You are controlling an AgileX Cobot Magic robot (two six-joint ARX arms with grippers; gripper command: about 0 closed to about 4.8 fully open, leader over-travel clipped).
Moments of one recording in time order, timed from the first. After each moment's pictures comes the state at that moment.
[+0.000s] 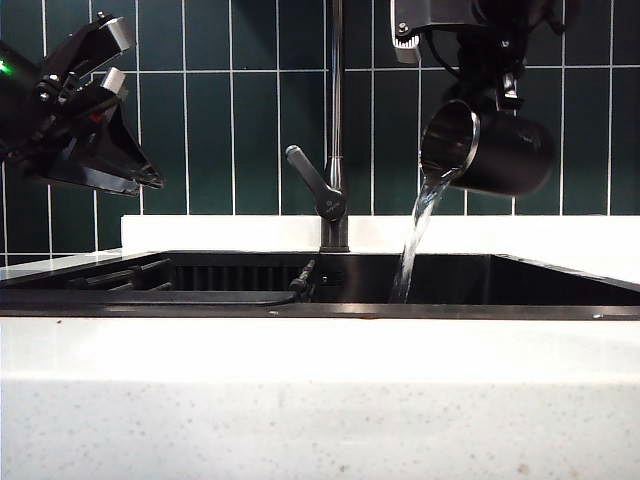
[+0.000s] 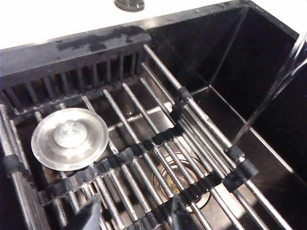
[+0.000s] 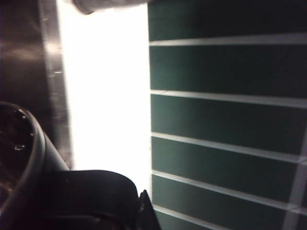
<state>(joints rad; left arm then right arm) -0.22 1.22 0.66 0.09 0.40 0.09 0.38 1.50 1.27 -0.13 0.27 -1.42</state>
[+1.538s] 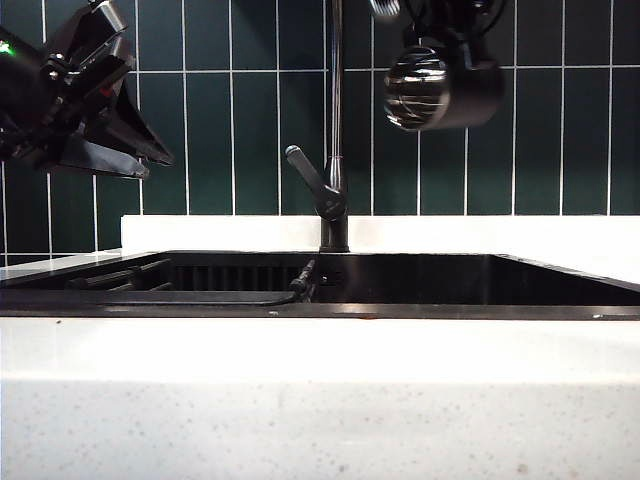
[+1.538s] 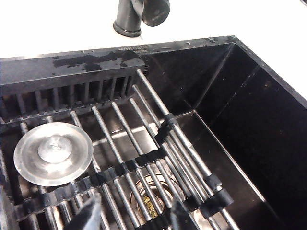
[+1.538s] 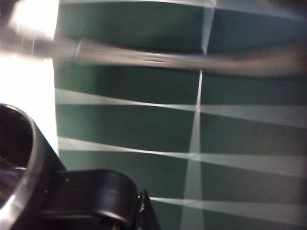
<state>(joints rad) -0.22 1.21 0.66 0.16 0.43 -0.06 0.41 1.50 1.28 0.14 0.15 -1.58</state>
